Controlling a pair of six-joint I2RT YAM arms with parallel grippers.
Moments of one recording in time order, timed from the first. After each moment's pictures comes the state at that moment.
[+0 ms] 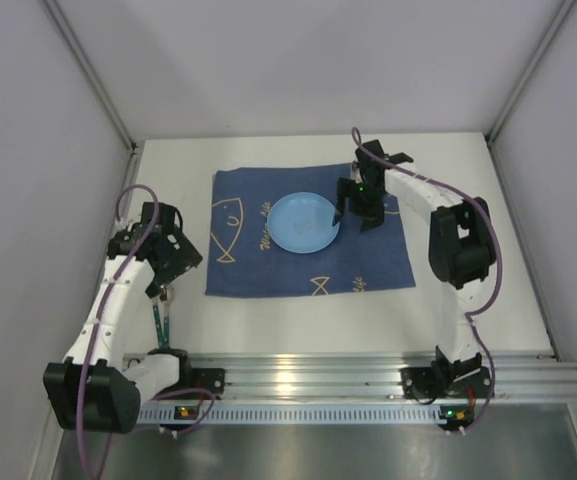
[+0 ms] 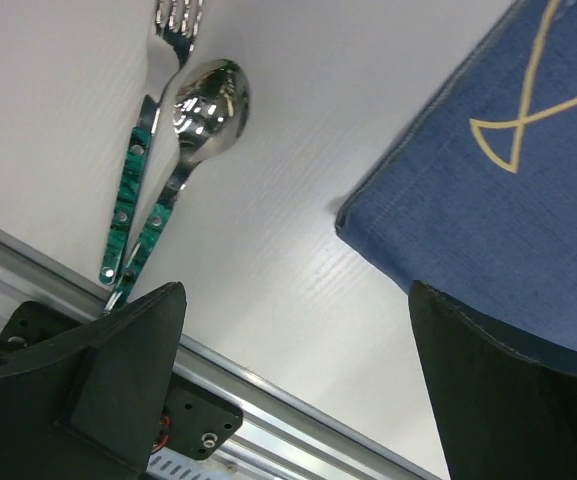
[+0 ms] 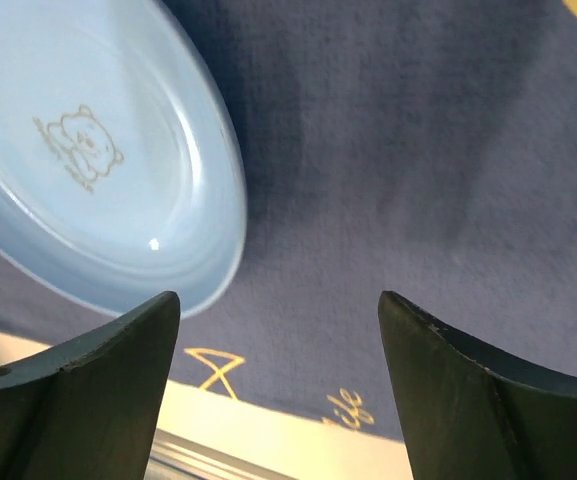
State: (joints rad) left arm -0.09 1.08 0.99 -1.06 -0.25 -0.76; right arm 0.36 2.09 1.71 -0.86 -0.22 0.46
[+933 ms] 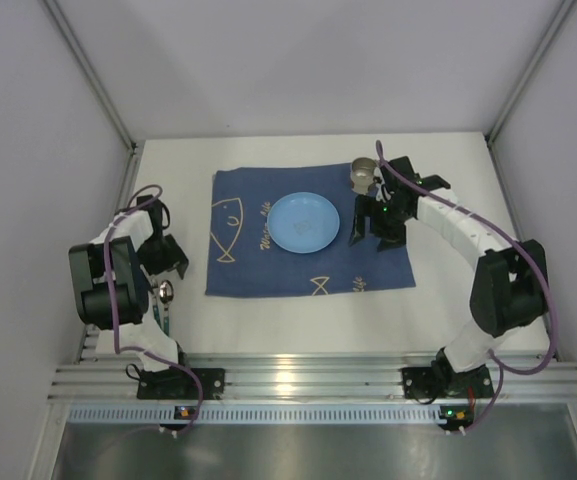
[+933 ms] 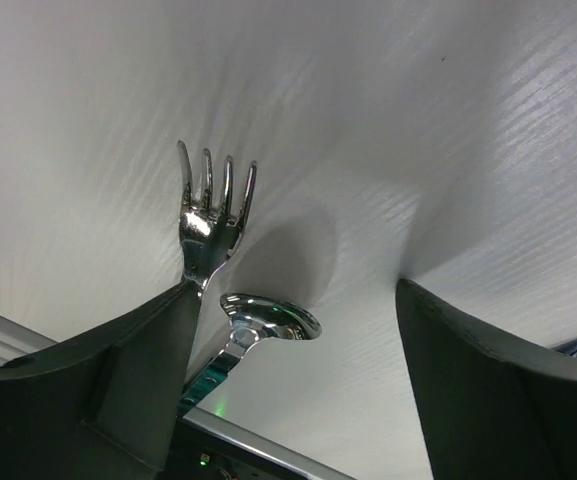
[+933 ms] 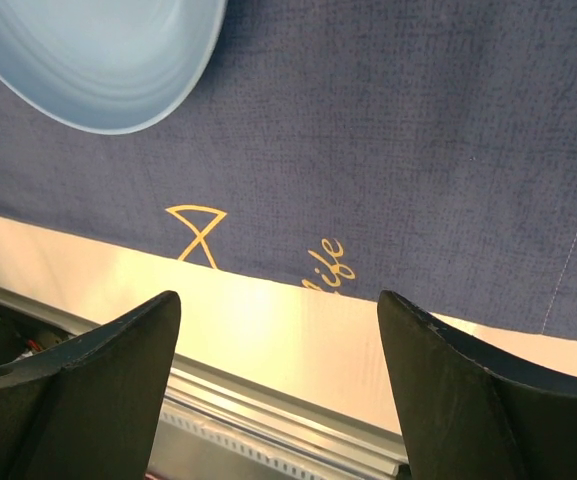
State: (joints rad) left arm 0.20 1.72 1.07 -0.86 -0.20 -0.44; right arm 0.34 1.65 1.30 -0.84 -0.26 0.42
